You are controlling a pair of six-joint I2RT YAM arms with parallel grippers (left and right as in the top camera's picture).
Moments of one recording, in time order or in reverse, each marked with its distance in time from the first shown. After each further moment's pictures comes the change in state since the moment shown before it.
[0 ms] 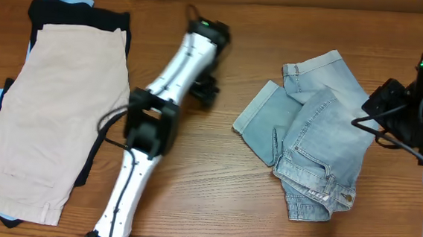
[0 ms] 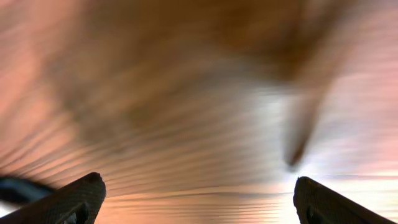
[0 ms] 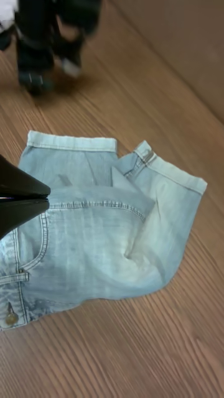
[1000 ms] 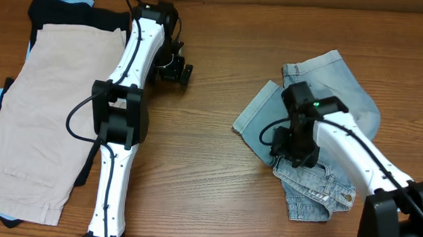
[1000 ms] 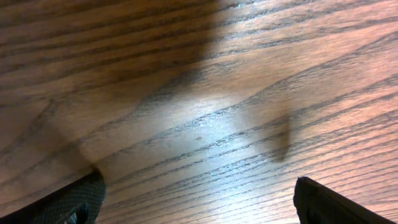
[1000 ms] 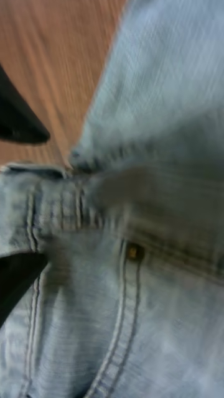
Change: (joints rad) left arm 0.206 0.000 0.000 0.116 0.264 0.032; right arm 0.375 0.357 -0.554 0.254 -0.086 0.006
